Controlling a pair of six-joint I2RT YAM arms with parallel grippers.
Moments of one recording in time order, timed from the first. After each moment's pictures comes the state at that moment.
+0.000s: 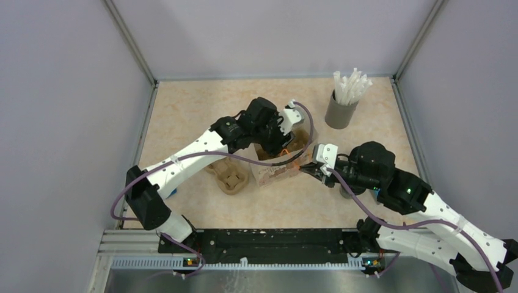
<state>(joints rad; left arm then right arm) -0.84 1.54 1.46 -0.65 0.17 0.24 0.92 0.71 0.94 -0.50 -0.29 -0.38</state>
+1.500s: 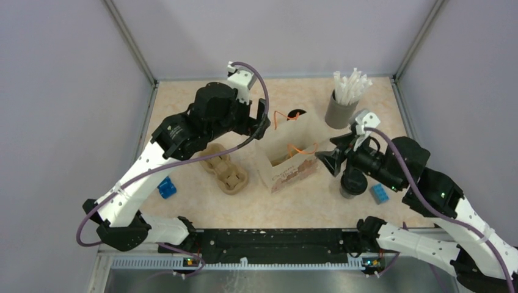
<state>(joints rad) -0.83 1.32 1.73 -0.85 -0.16 -0.21 0.92 0.68 1.15 -0.65 0.07 0.01</state>
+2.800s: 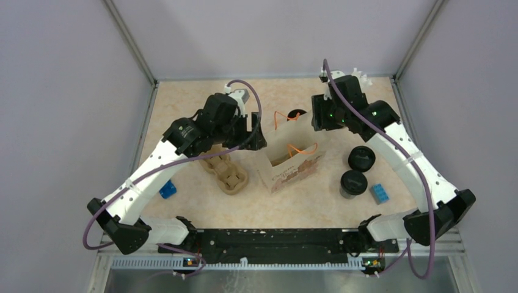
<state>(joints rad) -0.71 1.29 1.49 -0.93 0.05 -0.54 0.55 1.33 1.55 -0.95 0.17 0.25</state>
